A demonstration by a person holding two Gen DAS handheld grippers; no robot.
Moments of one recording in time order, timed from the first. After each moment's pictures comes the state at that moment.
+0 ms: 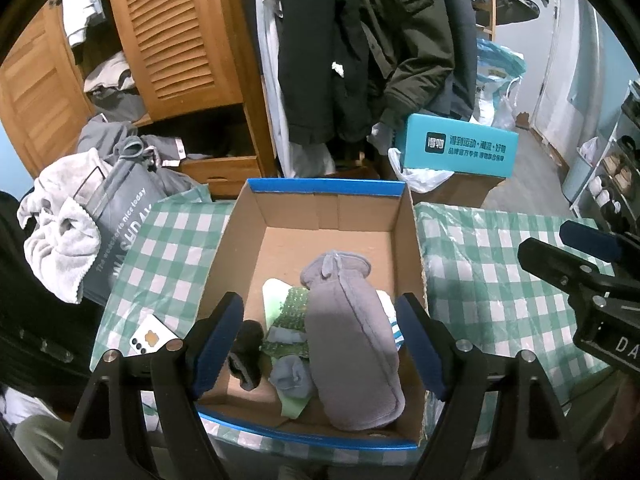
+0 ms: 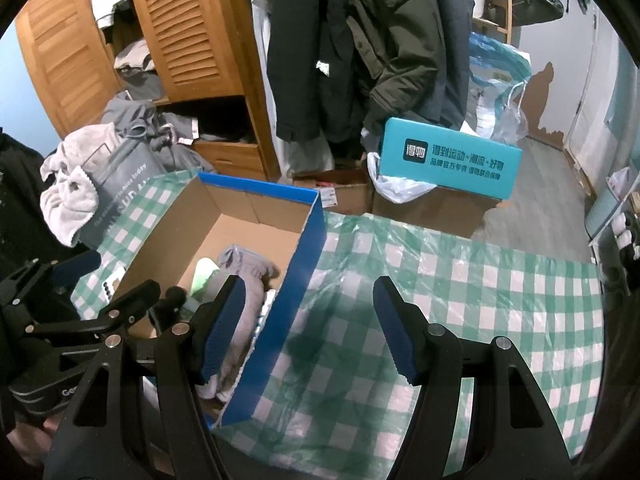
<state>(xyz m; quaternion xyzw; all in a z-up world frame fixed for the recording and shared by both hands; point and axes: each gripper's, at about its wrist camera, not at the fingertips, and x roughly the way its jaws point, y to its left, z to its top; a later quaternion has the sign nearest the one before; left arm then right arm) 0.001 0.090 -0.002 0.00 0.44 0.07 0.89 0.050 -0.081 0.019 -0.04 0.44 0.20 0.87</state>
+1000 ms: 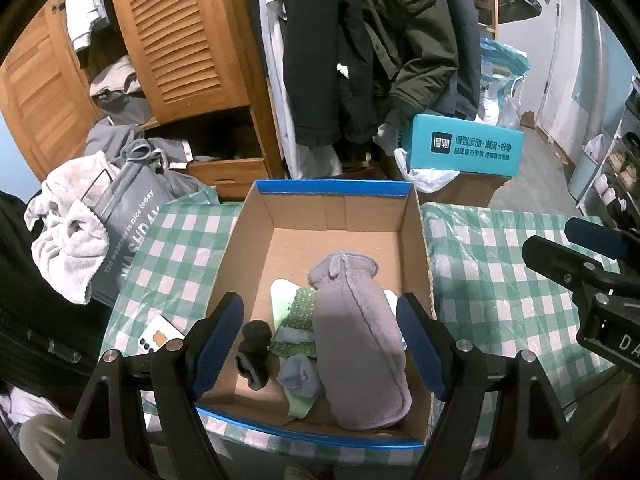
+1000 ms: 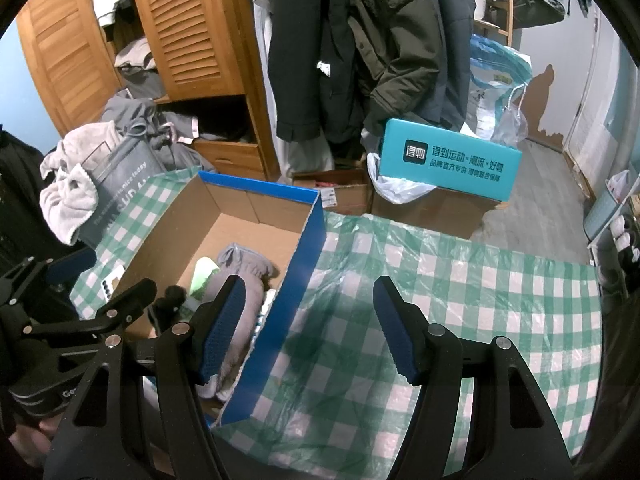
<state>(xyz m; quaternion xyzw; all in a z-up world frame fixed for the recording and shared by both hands) -0.001 0.089 0.000 0.01 0.44 0.09 0.89 0.050 -0.081 0.018 -0.04 0.44 0.20 0.87</state>
